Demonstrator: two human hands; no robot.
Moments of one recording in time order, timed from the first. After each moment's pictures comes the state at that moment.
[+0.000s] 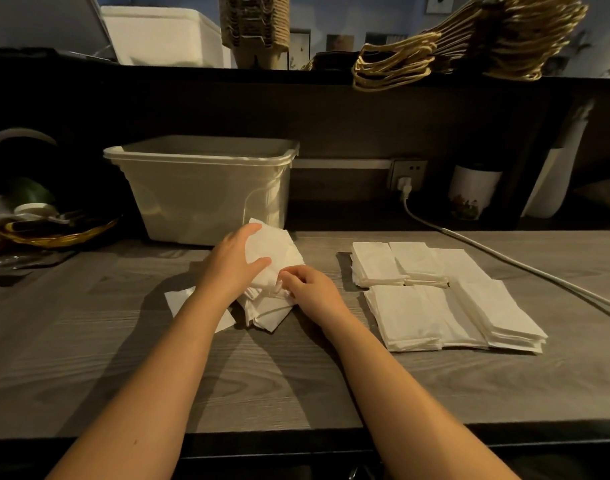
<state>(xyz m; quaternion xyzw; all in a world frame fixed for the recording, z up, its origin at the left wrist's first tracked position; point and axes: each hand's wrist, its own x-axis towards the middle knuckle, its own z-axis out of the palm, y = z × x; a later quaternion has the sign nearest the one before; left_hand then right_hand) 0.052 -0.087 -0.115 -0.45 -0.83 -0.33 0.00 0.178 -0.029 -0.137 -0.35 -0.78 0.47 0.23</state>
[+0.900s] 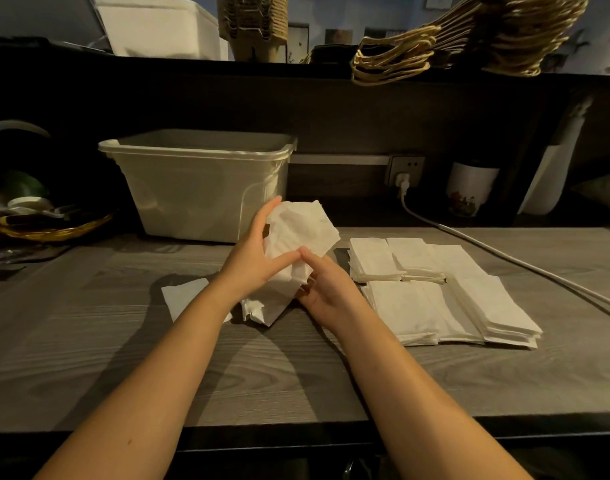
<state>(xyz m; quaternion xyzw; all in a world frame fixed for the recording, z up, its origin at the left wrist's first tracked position) 0.079 -0.089 -0.110 -0.53 -0.66 -0.51 -0.14 0.190 -0.027 -0.129 -0.25 -0.39 0.83 0.31</state>
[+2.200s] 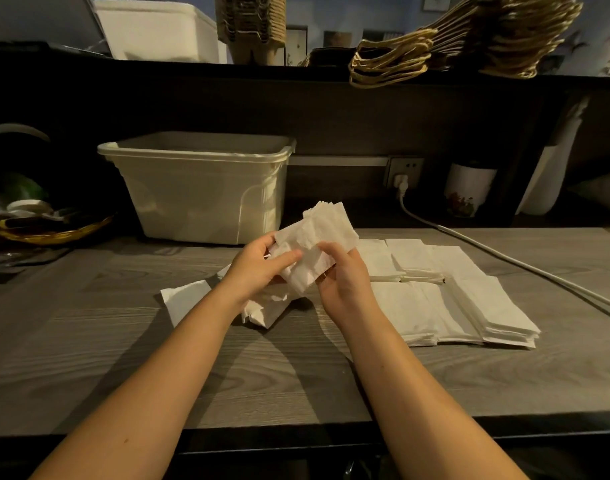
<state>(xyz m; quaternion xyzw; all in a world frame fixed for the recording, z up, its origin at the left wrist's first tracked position) 0.084 -0.084 -0.113 -0.44 -0.63 -0.57 -0.30 0.197 -0.021 -0.121 -0.20 -0.35 0.79 0.46</state>
